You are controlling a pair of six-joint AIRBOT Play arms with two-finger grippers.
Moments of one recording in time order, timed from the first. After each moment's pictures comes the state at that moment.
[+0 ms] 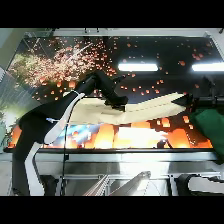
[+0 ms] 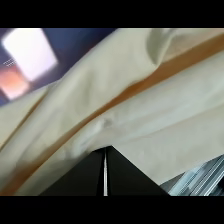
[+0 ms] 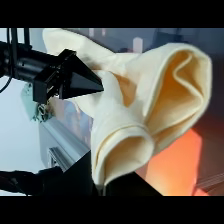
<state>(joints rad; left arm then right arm) -0.53 -2.10 1.85 -2.25 1.35 1.68 -0.51 -1.48 0.98 -0.44 1.52 0.90</state>
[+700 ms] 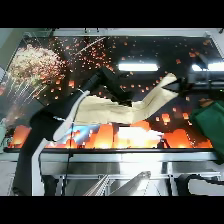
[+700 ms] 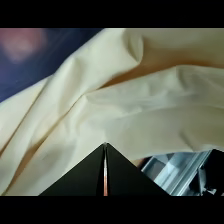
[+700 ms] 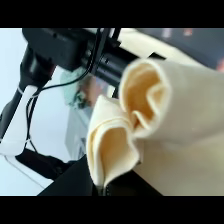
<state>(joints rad) -0.50 -2.17 2.04 -2.34 1.42 1.66 -0.24 -1.48 1.12 -0.23 1.55 0.91</state>
